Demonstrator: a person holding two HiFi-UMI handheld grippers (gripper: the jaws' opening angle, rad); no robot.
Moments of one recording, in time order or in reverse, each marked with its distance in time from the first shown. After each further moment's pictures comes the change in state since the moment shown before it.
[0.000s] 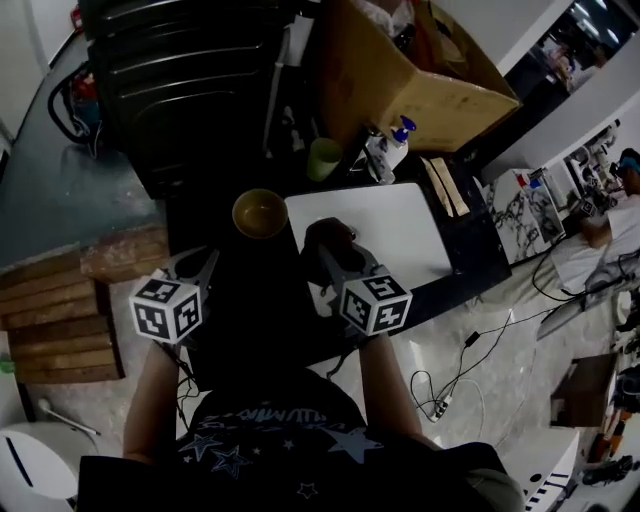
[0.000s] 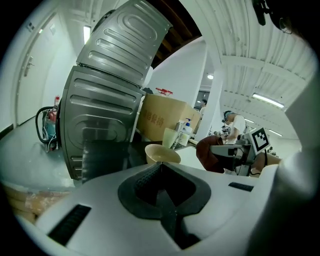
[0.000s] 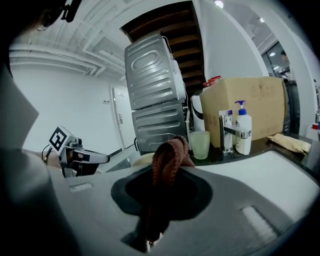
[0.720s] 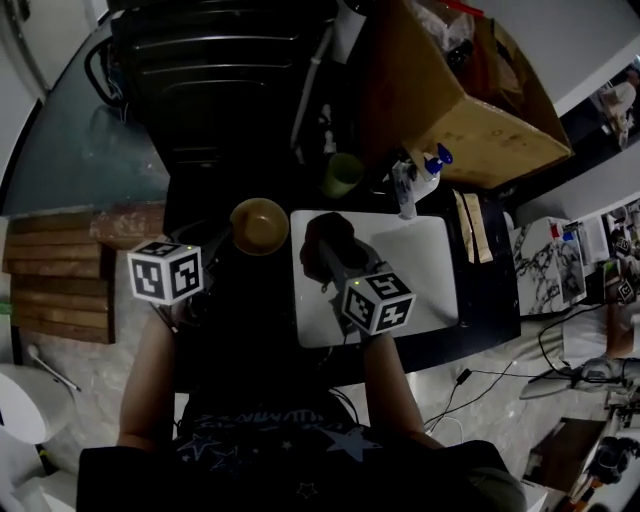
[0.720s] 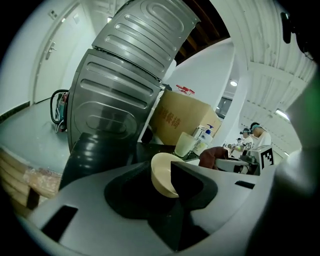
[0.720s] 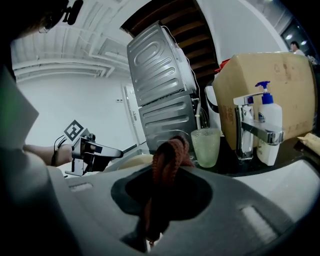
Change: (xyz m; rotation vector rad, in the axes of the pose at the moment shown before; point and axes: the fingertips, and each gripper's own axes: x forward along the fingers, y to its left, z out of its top) left arm 0.071 0.024 0.032 -0.225 0.006 0.127; right arm 0.063 -0.047 0.013 -0.027 0.059 0.216
